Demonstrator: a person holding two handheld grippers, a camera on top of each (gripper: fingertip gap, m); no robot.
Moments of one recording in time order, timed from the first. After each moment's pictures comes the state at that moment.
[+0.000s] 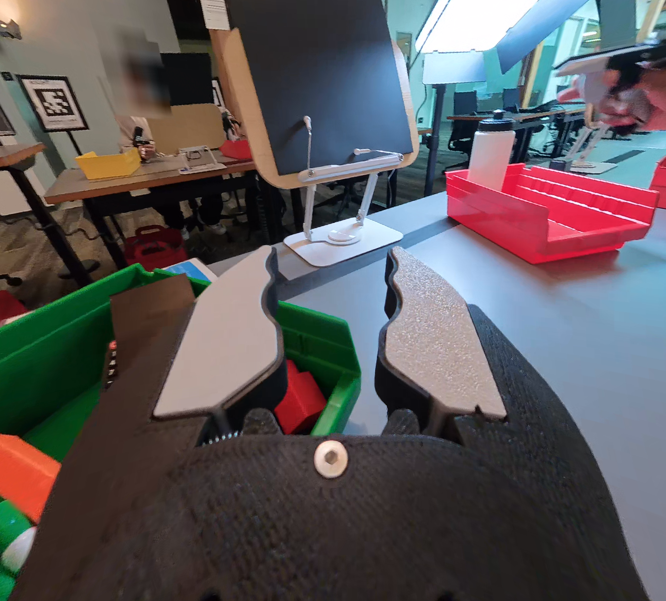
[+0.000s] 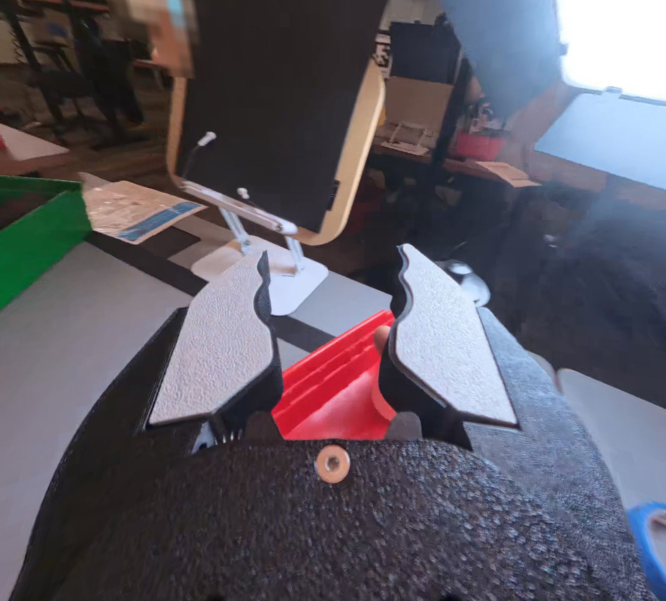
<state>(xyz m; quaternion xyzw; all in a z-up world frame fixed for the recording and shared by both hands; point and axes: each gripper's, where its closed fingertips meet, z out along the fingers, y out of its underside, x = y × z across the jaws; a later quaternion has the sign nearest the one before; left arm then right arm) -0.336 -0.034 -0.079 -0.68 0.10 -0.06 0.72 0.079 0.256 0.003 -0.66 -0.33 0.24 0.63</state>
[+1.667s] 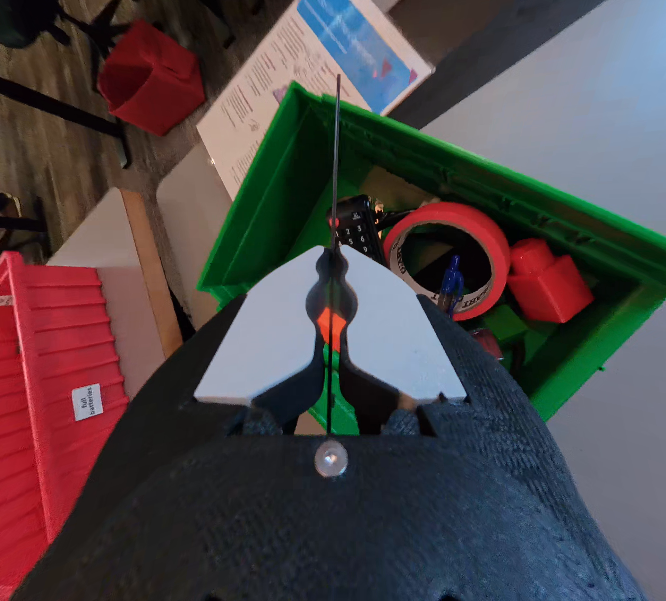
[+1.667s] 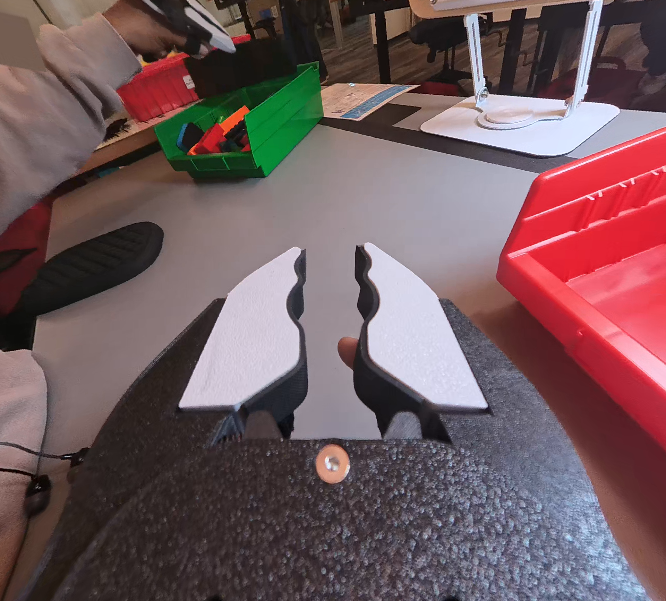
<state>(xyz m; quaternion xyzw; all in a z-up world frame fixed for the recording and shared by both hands) -0.476 0.027 -0.111 -0.92 0.11 0.21 0.30 0.037 0.039 -0.162 -0.66 -0.40 0.44 0.45</state>
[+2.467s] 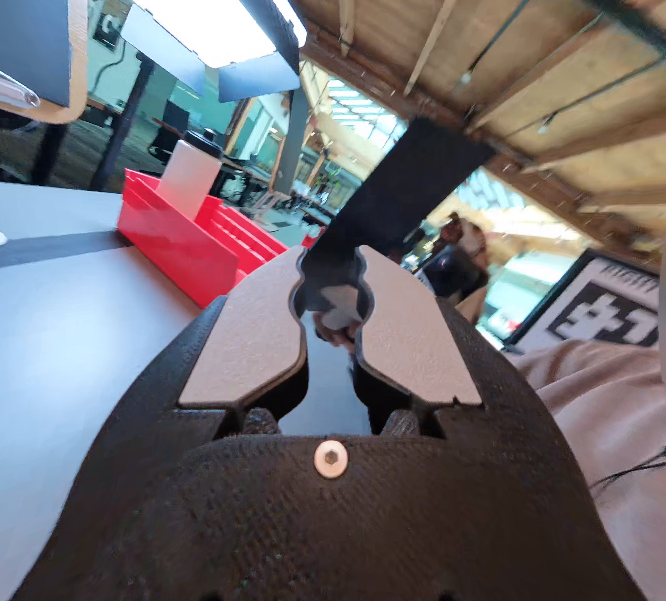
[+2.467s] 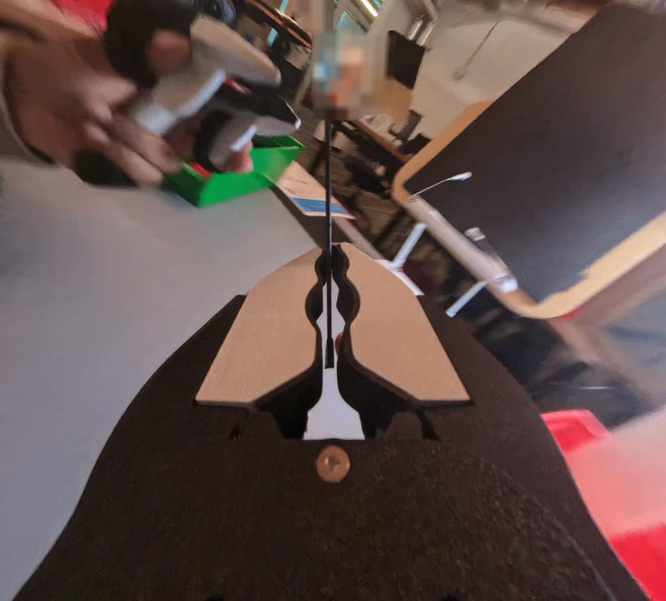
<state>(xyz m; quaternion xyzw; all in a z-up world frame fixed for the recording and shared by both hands) -0.124 -0.007 -0.066 -0.57 0.10 -0.57 0.58 -0.049 0.020 -0.107 -0.45 -0.54 0.22 0.68</state>
